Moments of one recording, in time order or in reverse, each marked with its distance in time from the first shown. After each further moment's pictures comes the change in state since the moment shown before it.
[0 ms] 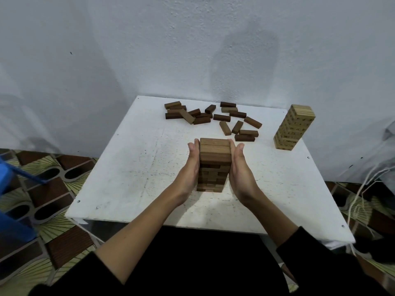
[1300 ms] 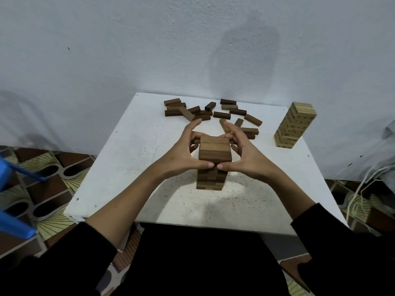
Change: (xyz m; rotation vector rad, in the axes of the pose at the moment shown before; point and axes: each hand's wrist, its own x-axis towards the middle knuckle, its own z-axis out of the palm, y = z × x) left_hand 0.048 0.001 -0.048 0.365 -0.211 0.334; right_hand 0.021 -0.033 -0.042 -0.548 -0.226 -0.171
